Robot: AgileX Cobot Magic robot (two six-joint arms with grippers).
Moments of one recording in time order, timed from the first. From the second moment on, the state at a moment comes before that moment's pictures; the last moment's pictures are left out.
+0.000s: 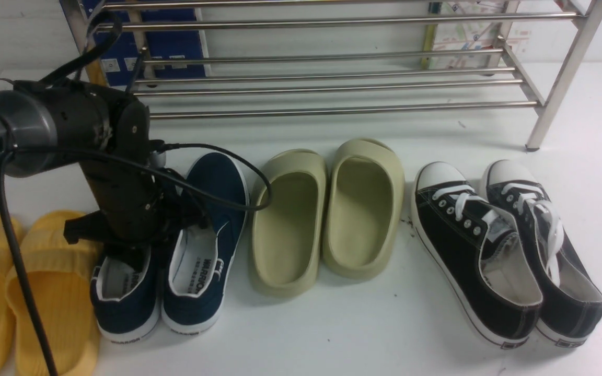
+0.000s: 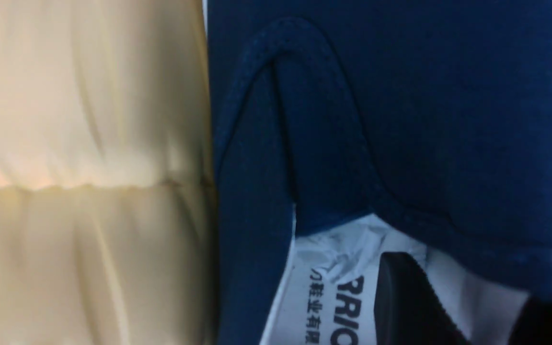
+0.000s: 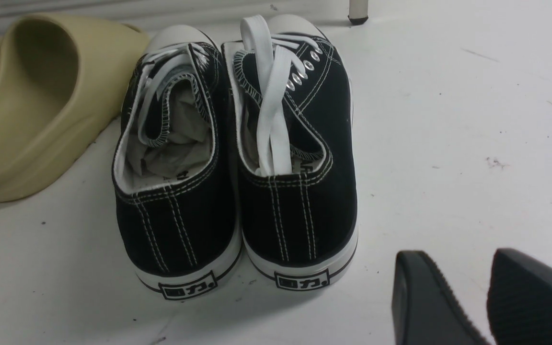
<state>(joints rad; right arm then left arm) 0.05 -0.01 0.02 -0.01 0.39 0.17 -0.24 1.82 -1.21 0.08 0.89 -0.48</state>
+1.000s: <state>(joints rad) 0.05 -0.01 0.02 -0.01 0.39 0.17 -0.24 1.67 -1.34 0.05 1.04 -0.42</state>
